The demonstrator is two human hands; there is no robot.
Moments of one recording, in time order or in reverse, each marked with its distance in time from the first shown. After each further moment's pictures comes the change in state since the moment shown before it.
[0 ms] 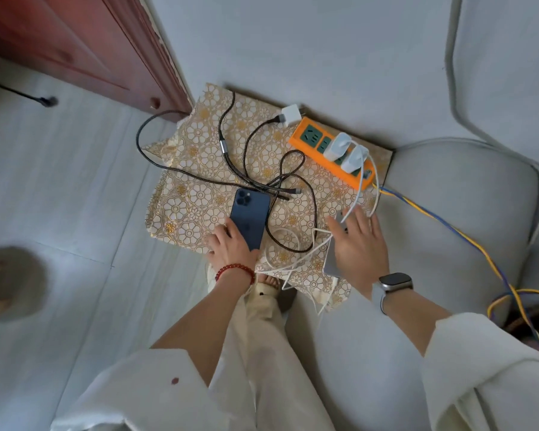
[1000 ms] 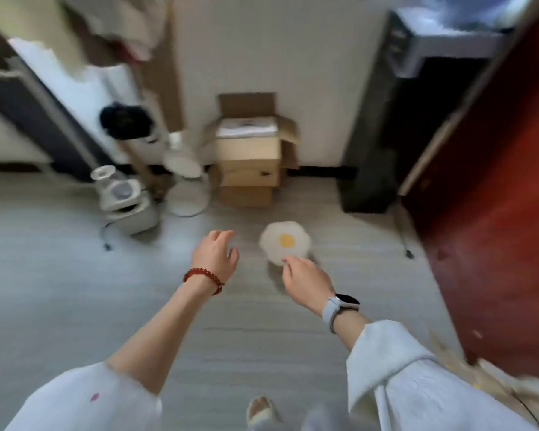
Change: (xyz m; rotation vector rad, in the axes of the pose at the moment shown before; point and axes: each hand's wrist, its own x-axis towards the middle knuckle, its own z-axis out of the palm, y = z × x) left_hand -0.398 -0.656 -0.214 -0.614 0.869 -0.609; right_hand -0.303 -0.704 -0.156 0.030 -0.053 -1.198
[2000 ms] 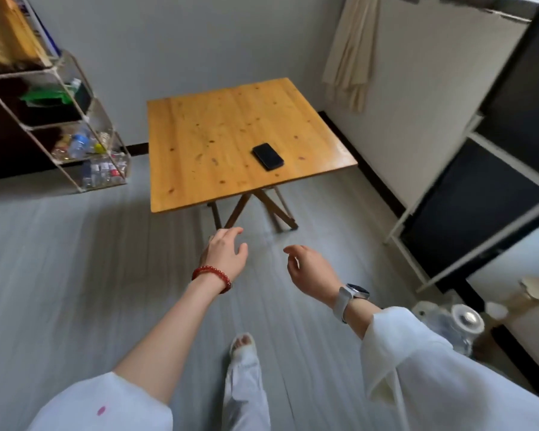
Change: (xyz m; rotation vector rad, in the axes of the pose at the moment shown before) left_hand -0.007 -0.724 -0.434 -0.221 0.715 -1.104; right_hand 0.304 -0.871 0.341 -0.089 -0.548 -1.215
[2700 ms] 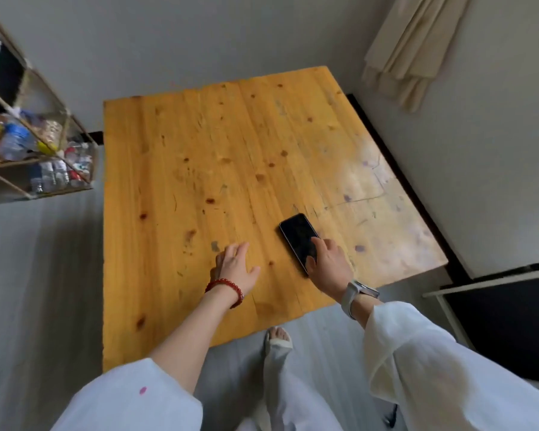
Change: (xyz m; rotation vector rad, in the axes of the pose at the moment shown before) left_hand 0.486 -0.099 0.039 0.080 -0.343 -0.211; right_hand 0.506 0.066 0.034 -0.131 -0.112 0.295
